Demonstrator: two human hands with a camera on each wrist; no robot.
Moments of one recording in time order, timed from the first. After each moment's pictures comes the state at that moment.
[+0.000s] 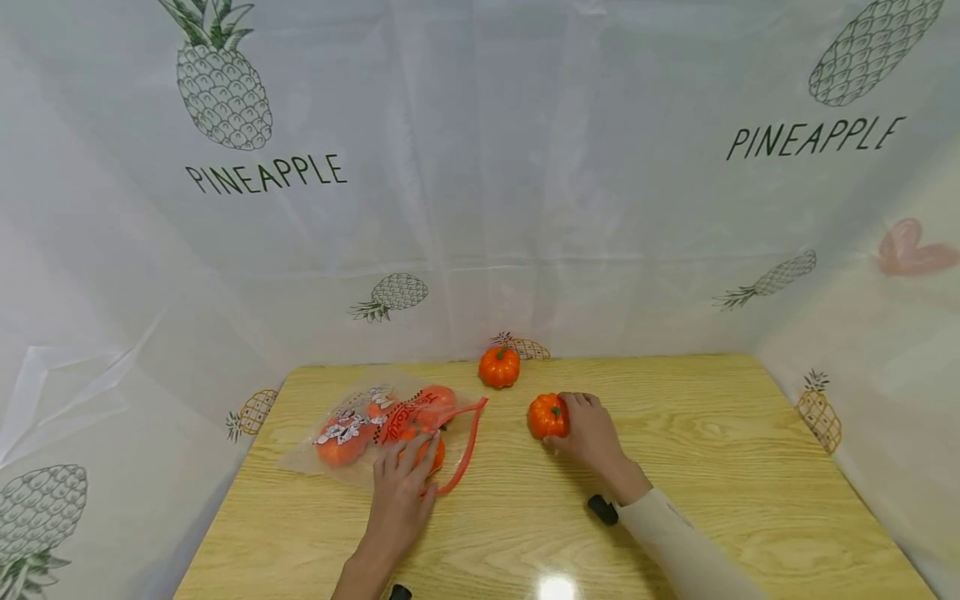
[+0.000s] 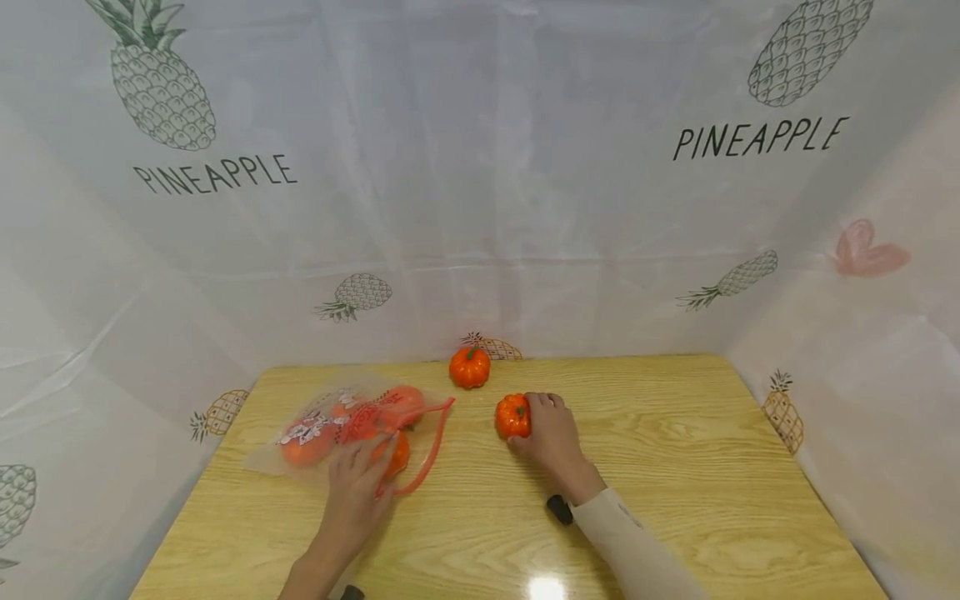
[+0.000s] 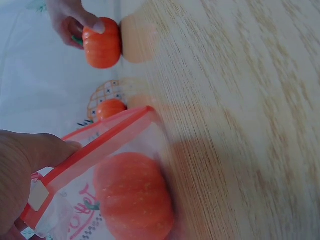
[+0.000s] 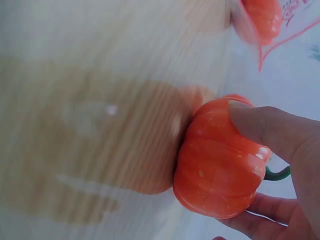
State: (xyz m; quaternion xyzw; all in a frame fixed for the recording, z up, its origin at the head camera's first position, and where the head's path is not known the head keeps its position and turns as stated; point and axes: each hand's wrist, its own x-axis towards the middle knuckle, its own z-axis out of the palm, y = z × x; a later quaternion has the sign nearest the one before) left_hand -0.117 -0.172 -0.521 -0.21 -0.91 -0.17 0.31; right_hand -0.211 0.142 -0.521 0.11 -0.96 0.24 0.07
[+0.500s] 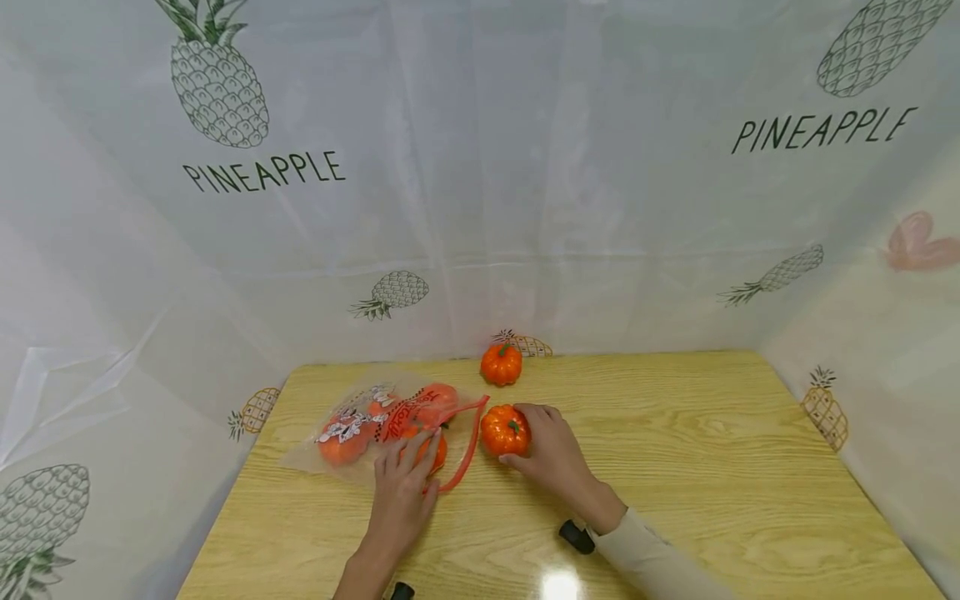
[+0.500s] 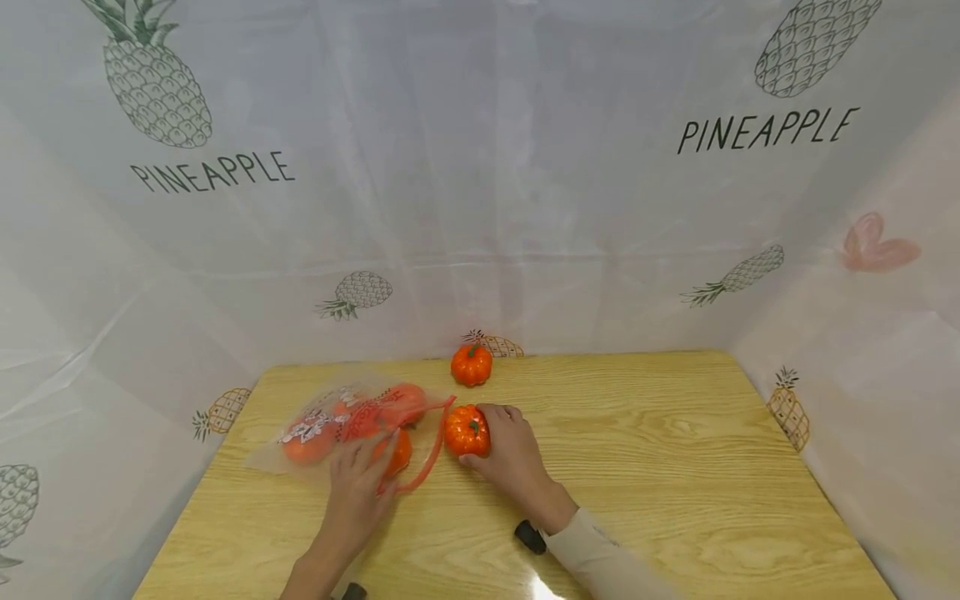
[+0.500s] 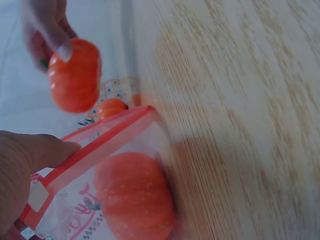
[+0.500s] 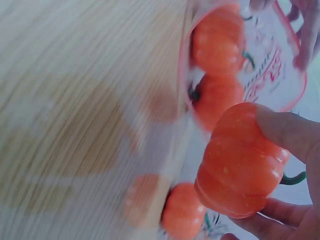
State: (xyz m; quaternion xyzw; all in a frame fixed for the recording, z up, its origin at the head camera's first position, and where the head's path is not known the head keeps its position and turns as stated) left_hand -0.117 -0.170 -0.519 -0.20 -0.92 -0.16 0.30; right_hand -0.176 0.084 -0.507 0.18 -0.93 0.32 0.08
